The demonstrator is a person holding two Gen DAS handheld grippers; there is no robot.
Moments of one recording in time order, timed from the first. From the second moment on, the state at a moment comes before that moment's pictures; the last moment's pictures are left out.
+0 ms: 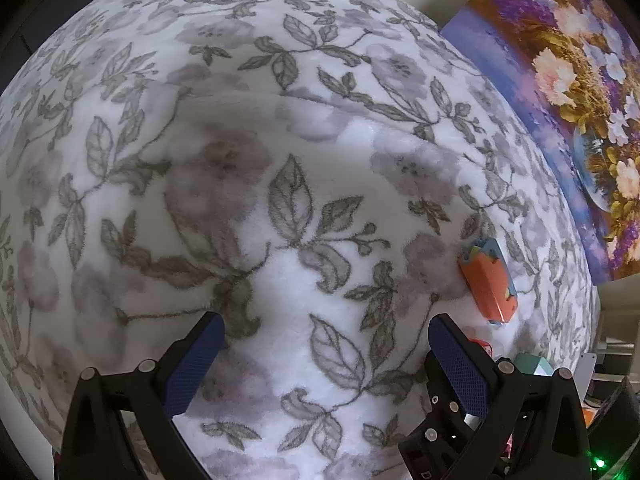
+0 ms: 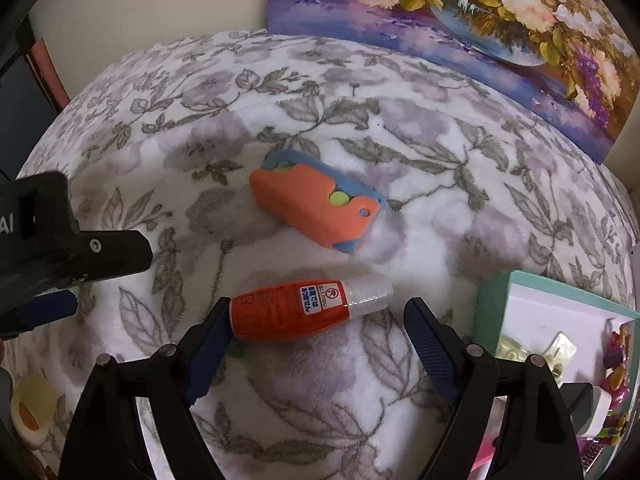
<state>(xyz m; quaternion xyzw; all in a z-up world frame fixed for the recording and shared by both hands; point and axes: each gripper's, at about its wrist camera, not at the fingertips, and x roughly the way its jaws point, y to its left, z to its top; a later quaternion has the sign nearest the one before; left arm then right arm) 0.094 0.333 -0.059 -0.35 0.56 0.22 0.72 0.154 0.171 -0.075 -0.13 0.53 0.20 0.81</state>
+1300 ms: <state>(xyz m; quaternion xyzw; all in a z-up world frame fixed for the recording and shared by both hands) 0.115 0.320 -0.059 -0.29 0.57 0.20 0.74 0.174 0.136 -0.037 -0.09 0.50 0.20 0.84</state>
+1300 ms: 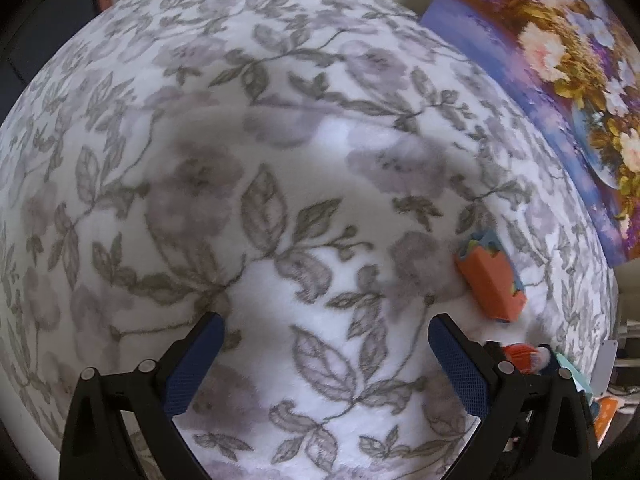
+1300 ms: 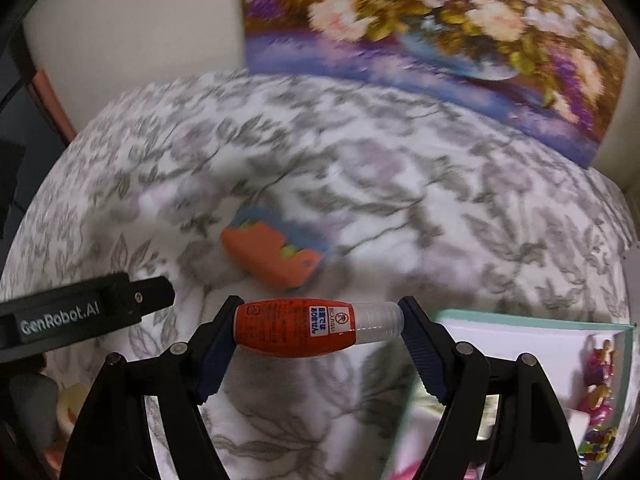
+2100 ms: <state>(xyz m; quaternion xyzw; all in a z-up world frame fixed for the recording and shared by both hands) 0.192 0.238 -0.069 -0.15 0.53 0.08 0.83 0.203 0.052 -0.020 -0.02 0.50 0.13 0.85</state>
